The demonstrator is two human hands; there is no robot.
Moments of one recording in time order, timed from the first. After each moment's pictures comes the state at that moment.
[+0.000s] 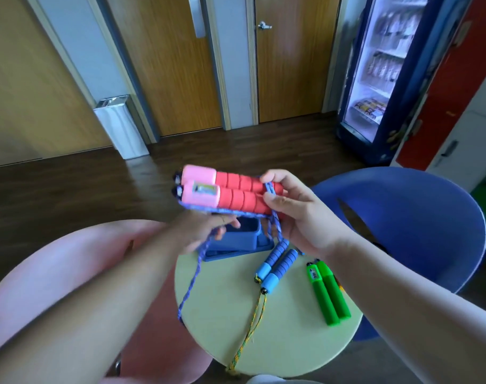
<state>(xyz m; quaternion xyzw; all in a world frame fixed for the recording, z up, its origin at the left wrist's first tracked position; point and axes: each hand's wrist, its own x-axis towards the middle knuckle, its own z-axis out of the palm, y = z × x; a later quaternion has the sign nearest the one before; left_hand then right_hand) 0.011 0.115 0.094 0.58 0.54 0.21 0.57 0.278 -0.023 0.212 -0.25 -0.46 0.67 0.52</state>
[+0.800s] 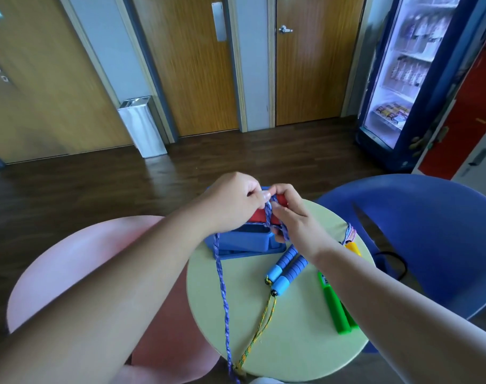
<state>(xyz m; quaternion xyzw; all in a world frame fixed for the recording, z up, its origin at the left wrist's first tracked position) 0.089 0.022 0.258 0.81 0.52 0.18 0.23 0.259 -0.006 0.172 -0.41 -0.55 0.52 0.50</state>
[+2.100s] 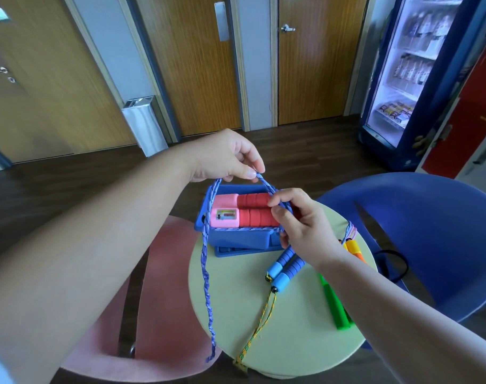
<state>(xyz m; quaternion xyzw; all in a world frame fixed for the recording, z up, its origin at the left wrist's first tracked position) 0.080 0.064 0.319 0.80 0.46 0.10 0.36 0.264 -0.034 0.182 -0.42 -0.61 0.39 0.56</state>
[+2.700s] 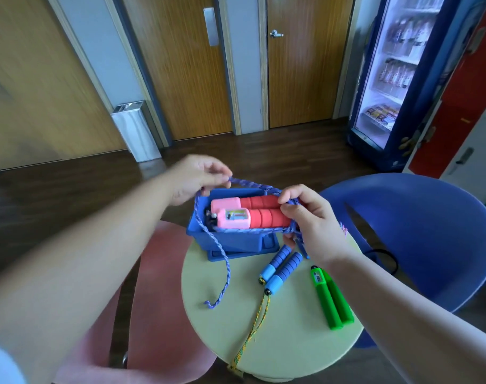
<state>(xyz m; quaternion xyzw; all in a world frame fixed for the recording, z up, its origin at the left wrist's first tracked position) 0.042 0.098 0.248 0.68 0.47 0.28 0.49 0.284 -0.040 0.198 -0.38 -0.51 0.50 0.59</state>
